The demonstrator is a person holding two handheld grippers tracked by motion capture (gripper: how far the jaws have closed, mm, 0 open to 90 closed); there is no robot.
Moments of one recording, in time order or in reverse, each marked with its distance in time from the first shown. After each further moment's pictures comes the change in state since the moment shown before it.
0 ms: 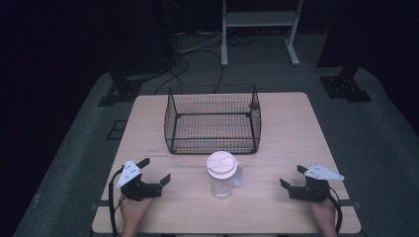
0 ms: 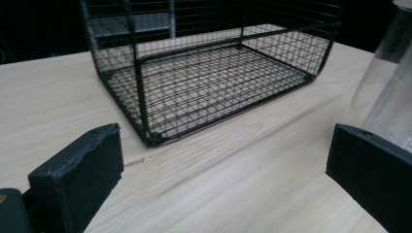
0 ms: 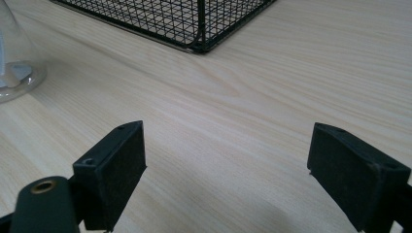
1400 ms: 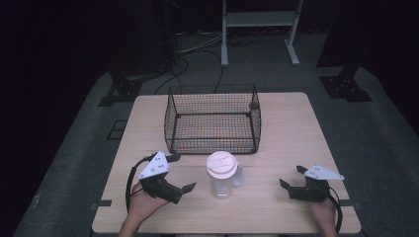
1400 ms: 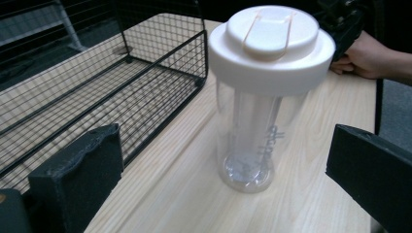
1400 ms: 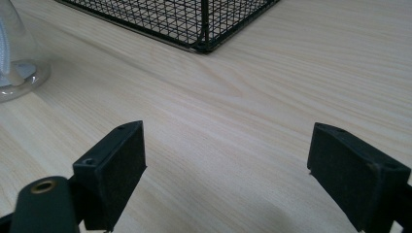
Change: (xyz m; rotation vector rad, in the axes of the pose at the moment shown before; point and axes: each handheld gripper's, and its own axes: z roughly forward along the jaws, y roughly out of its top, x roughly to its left) left arm -0.061 0.080 0.017 0.126 -0.347 0.217; right arm 0.000 0.000 0.000 0.001 0.011 -0.005
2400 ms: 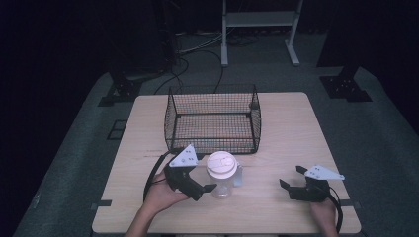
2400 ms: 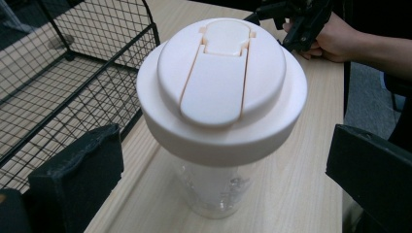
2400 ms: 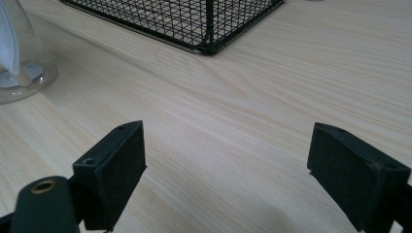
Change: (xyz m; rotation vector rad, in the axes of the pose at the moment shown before) left arm -0.011 0.040 0.050 0.150 -0.138 0.053; right arm -0.001 0.000 0.000 -0.005 0.020 -0.005
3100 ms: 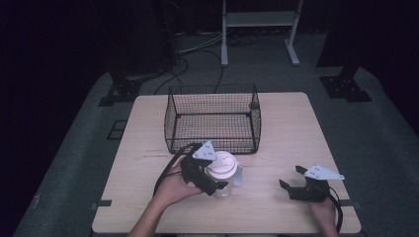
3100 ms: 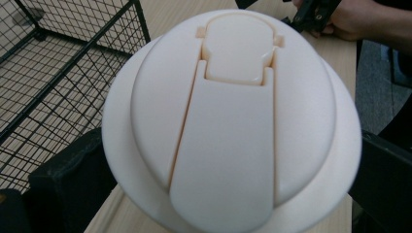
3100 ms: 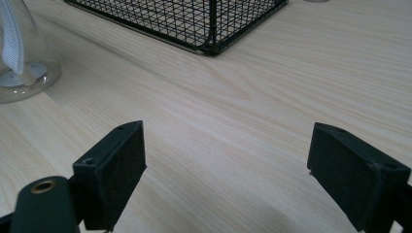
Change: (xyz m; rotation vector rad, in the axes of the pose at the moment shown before) left arm 0.004 0.021 0.036 0.150 -0.026 0.003; right arm 0.000 0.000 0.000 -0.003 0.009 -0.004
